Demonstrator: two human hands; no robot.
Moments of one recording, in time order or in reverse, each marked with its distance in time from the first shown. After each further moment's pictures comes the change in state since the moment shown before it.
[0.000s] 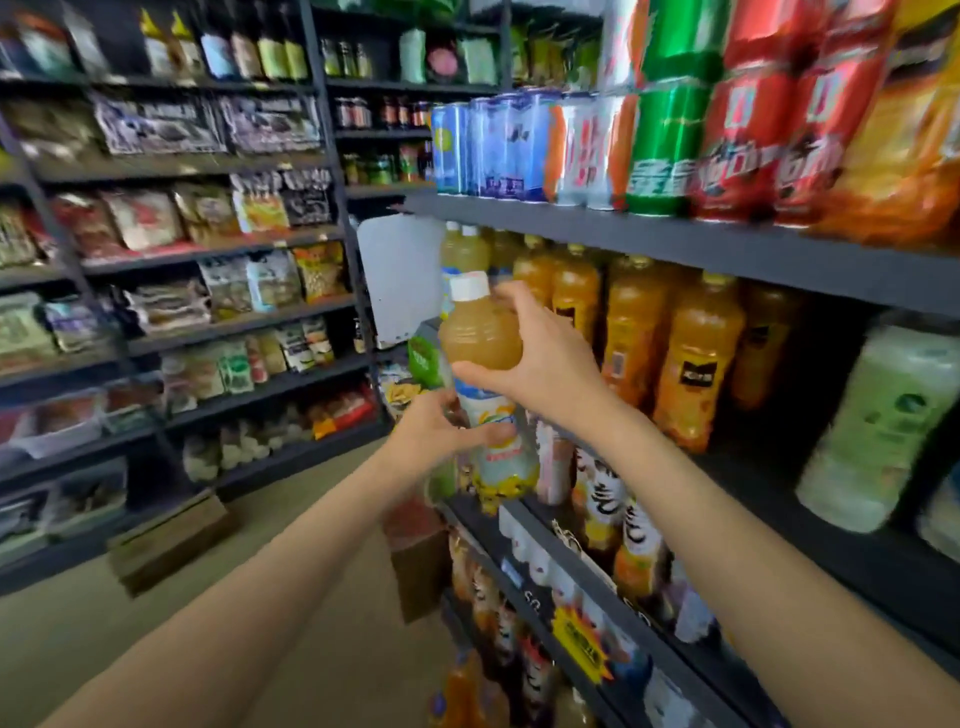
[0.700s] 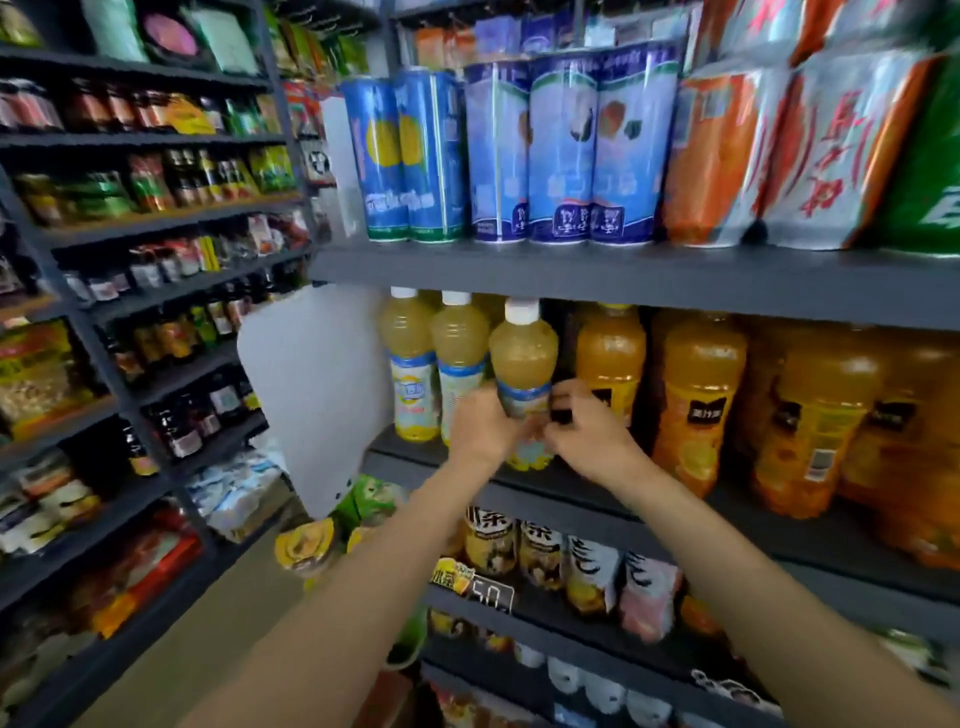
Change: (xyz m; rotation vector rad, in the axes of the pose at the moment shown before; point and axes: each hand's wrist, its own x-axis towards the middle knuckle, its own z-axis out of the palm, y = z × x) left_hand 0.362 -0.105 -0.061 0.203 -0.251 0.318; right_hand 0.228 0.132 0.174 -0.039 0.239 0.907
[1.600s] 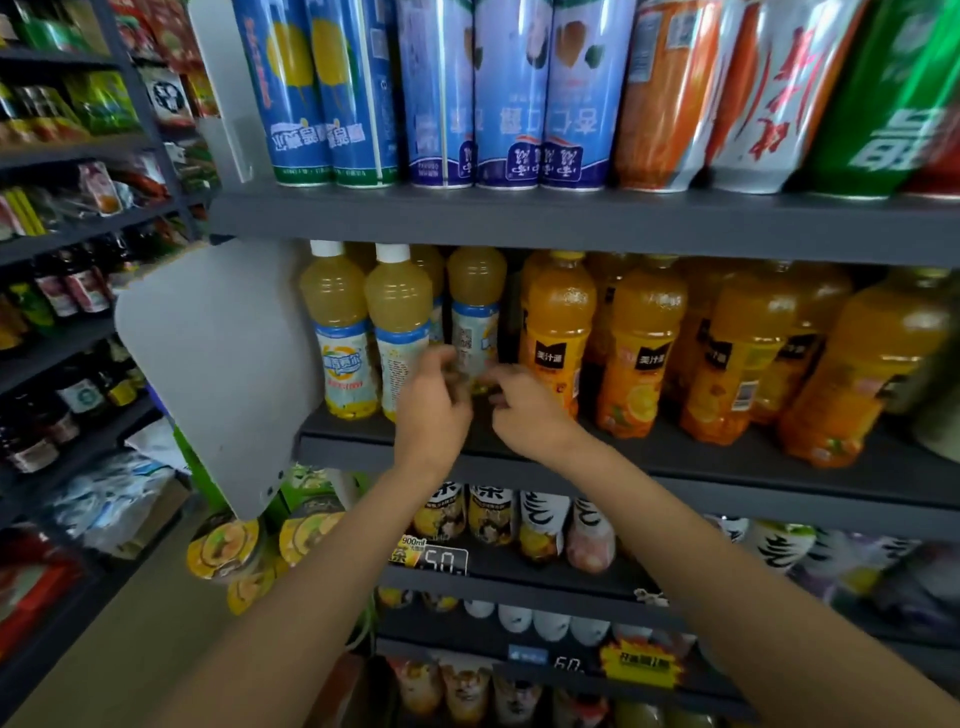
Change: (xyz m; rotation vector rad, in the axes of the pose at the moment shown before) left_hand 0.000 -0.039 0.013 -0.115 0.114 0.183; right_hand -0.002 -0.001 0.024 -0.146 -0.007 -0.005
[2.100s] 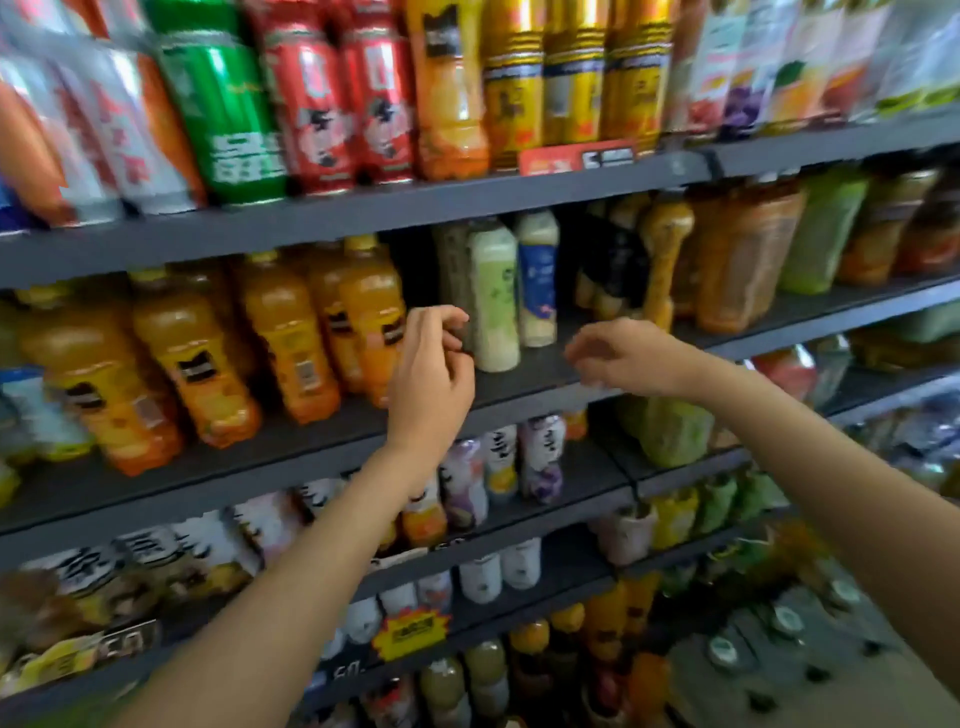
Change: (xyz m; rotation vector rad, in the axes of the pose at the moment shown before) left_hand -0.147 0.292 0.204 -0.309 -0.155 0.567; right_hand -0.285 0.231 -0.319 -0.310 0.170 0.289
